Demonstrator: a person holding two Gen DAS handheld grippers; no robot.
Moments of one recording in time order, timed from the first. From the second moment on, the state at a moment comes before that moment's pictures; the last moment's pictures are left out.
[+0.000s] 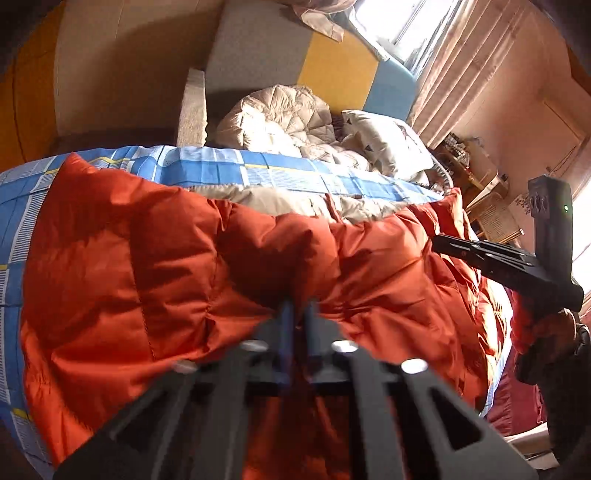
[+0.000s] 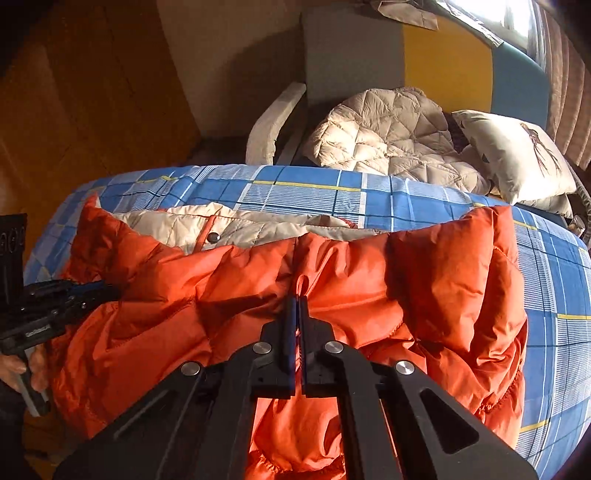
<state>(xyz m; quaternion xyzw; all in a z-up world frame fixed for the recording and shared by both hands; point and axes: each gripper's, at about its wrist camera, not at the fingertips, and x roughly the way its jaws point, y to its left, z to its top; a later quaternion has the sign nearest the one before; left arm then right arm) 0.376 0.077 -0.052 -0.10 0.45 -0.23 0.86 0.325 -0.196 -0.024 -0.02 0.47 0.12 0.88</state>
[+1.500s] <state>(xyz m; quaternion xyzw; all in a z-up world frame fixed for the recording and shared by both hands) 0.410 0.094 -0.077 -0.19 0.40 -0.11 0.89 0.371 -0.194 -0.073 0.02 0.44 0.05 0.90</state>
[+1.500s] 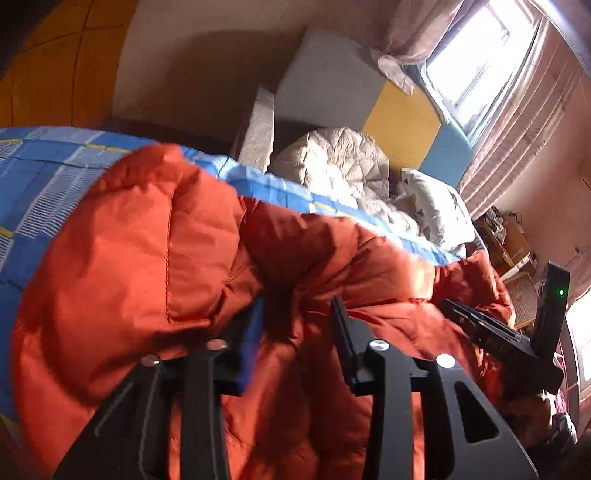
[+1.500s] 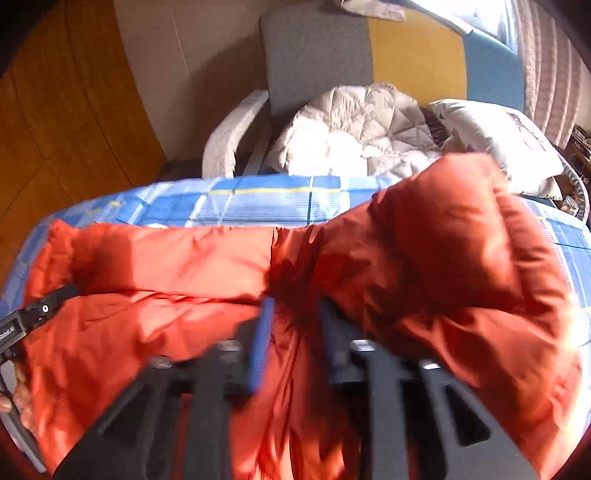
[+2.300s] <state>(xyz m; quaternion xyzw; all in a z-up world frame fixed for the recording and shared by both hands) 0.386 -0.002 -0.088 -0.06 0.41 -0.12 0.90 0.322 -0.268 -0.079 0.03 0.44 -0.02 0.90</state>
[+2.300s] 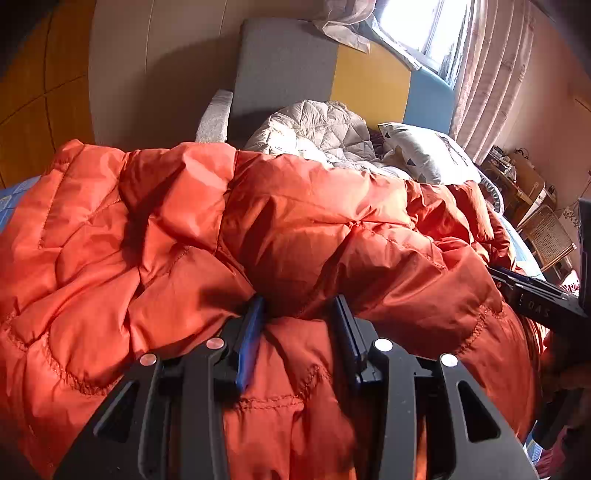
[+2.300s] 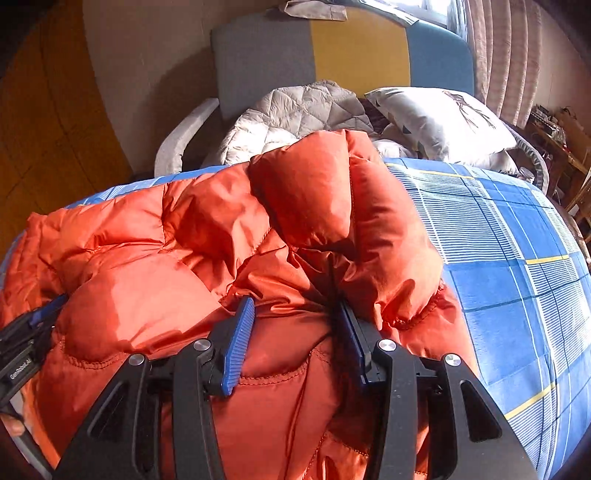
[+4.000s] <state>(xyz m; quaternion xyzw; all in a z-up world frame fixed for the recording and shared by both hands) 0.283 0.110 -0.049 -0.13 0.34 -0.10 0.93 0.225 -0.345 -0.098 0.25 0.49 0.05 0.83</state>
